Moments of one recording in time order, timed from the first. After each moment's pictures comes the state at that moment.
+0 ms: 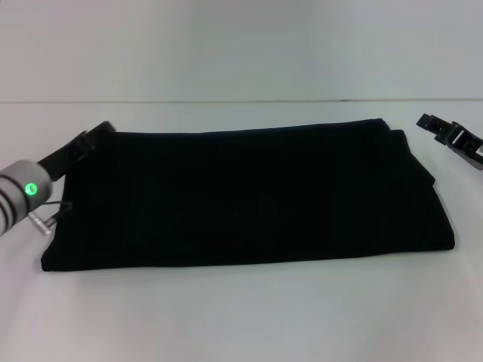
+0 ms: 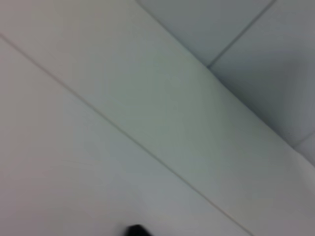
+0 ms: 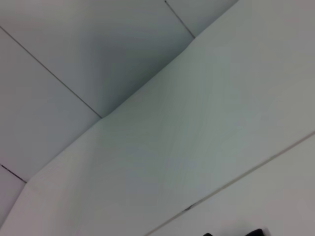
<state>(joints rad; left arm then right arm) -0.71 -2.11 0.23 0.31 1.84 0.64 -1.73 0.66 2.08 -0.39 -0.35 -1.75 -0.78 1.74</state>
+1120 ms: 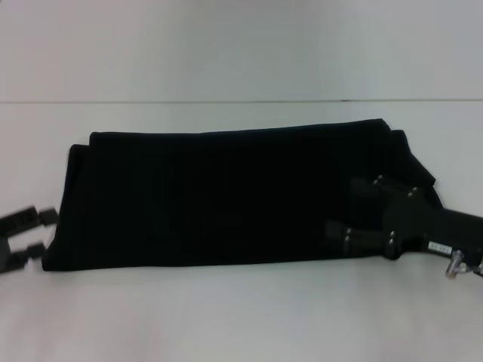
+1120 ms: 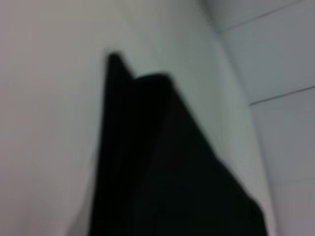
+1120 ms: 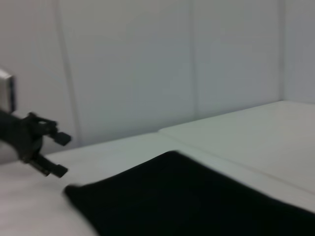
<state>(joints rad) -0.36 -1.92 0.39 0.56 2.09 1.54 -2.35 0.53 2.08 -0.61 -0.43 -1.89 -1.43 0.99</state>
